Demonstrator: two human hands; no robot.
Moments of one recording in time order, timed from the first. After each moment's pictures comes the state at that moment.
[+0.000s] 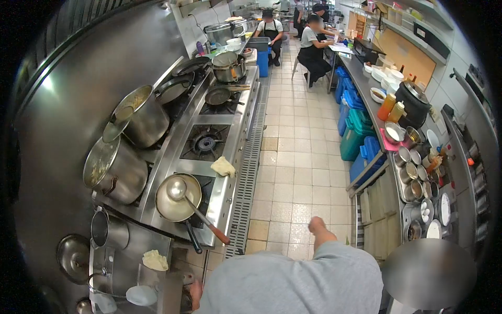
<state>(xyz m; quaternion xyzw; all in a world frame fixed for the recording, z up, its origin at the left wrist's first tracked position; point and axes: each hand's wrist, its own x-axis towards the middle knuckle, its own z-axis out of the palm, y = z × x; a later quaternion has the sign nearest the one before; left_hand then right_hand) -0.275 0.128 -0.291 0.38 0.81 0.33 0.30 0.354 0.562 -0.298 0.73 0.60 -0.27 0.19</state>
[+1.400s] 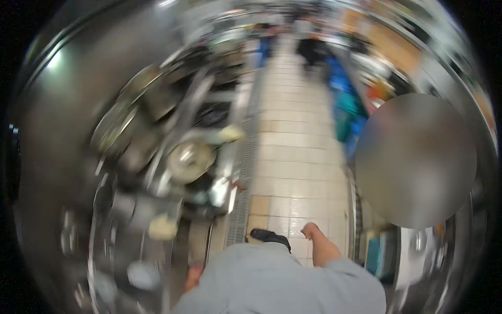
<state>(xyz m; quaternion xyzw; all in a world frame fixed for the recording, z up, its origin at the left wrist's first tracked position) -0.364 0.027 -0.301 0.56 0.79 -0.03 0.26 0.294 0.313 -0.295 0.55 0.65 -0.45 0.26</state>
